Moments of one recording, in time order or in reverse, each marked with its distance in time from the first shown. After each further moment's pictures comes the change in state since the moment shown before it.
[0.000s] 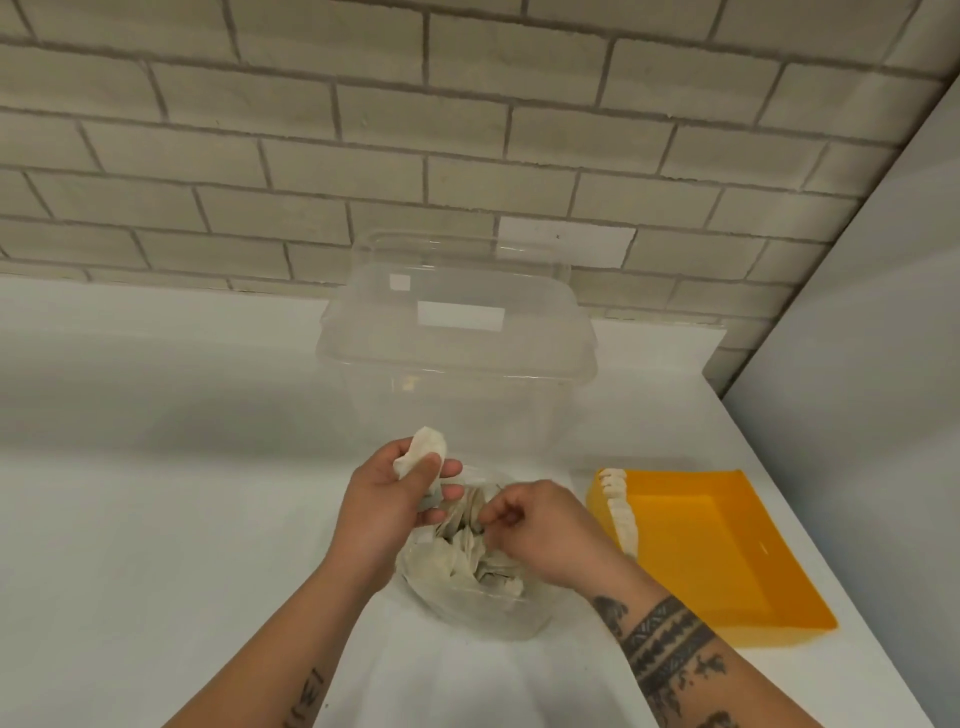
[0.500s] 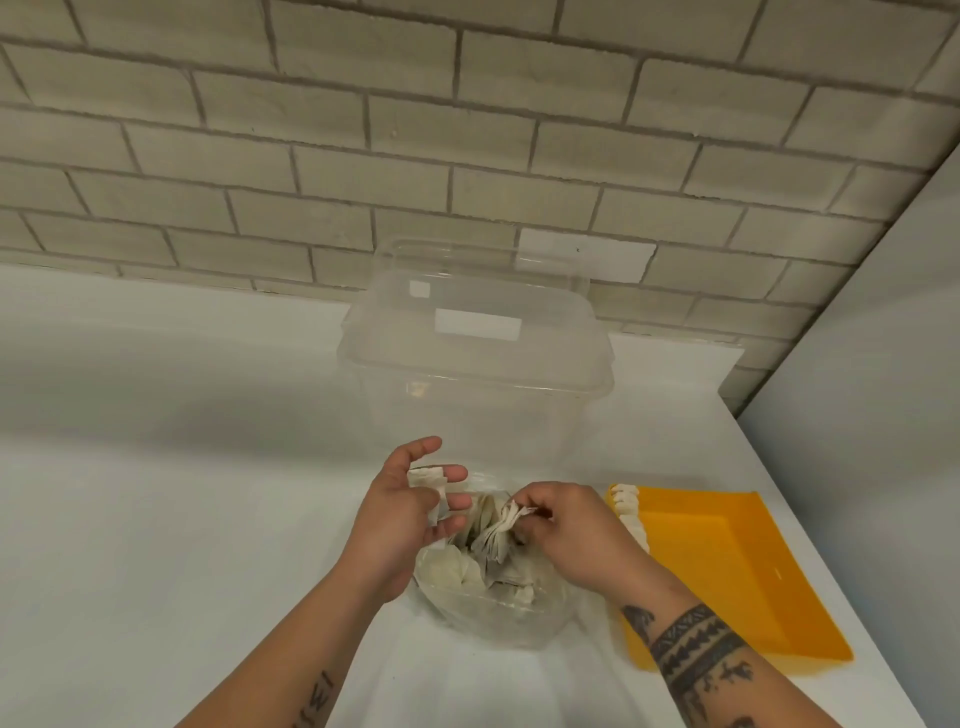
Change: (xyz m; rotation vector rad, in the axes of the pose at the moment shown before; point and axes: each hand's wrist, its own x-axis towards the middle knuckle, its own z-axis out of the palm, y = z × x) left_hand 0.007 -0.012 -0.006 -0.160 -0.043 -0.087; right_hand 0.013 0.016 -0.013 -0.130 0.043 -0.166
